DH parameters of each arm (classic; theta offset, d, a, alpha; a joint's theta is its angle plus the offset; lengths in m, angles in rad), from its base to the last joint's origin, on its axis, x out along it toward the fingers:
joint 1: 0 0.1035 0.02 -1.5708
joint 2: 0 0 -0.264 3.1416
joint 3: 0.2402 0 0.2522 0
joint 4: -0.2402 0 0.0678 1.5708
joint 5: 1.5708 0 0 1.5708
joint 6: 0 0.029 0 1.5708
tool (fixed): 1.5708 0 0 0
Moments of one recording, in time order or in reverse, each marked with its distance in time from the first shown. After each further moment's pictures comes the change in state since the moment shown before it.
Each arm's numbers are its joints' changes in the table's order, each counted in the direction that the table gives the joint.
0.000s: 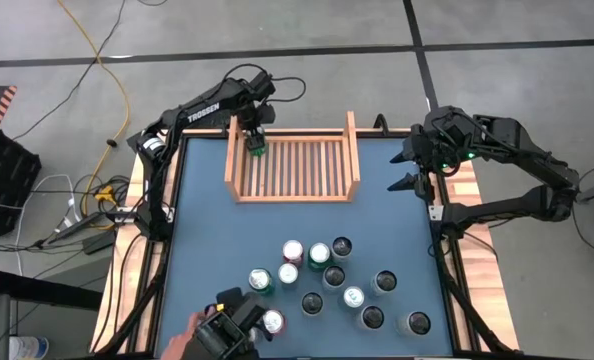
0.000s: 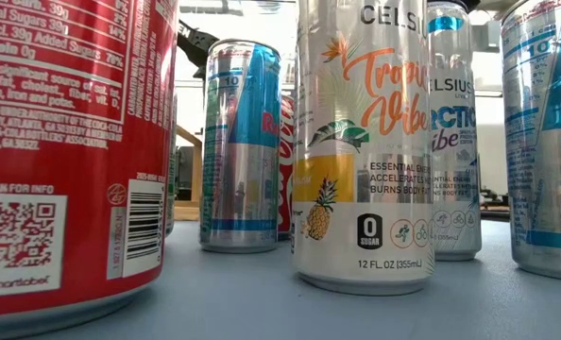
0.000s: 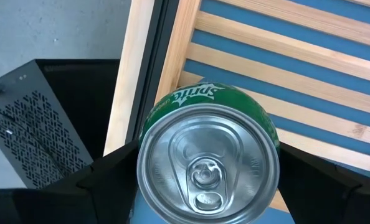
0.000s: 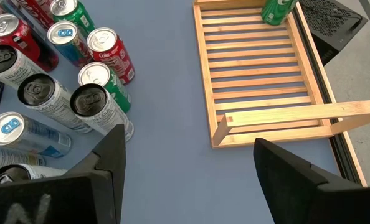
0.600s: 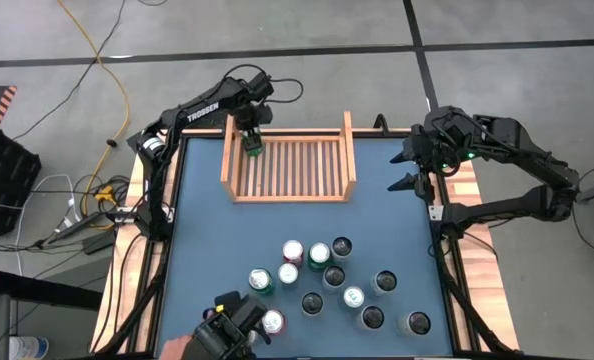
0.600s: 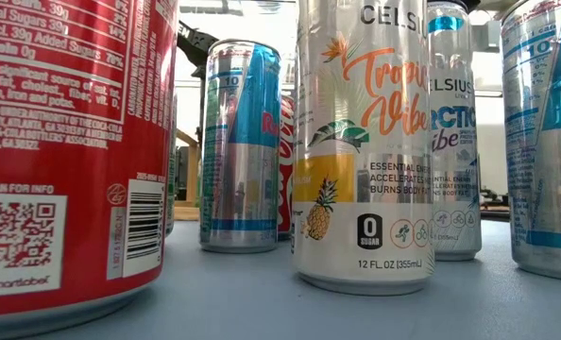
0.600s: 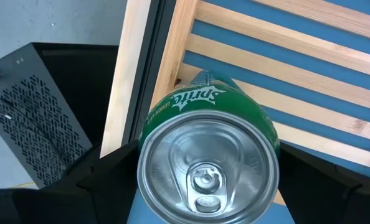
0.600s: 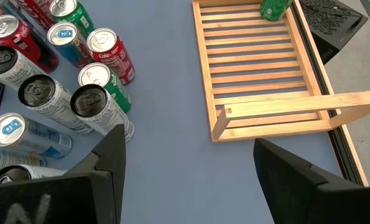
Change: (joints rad) left arm 0.002 0.000 0.001 -0.052 -0.008 -0.013; right arm 0.000 0.000 0.000 0.000 0.000 0.007
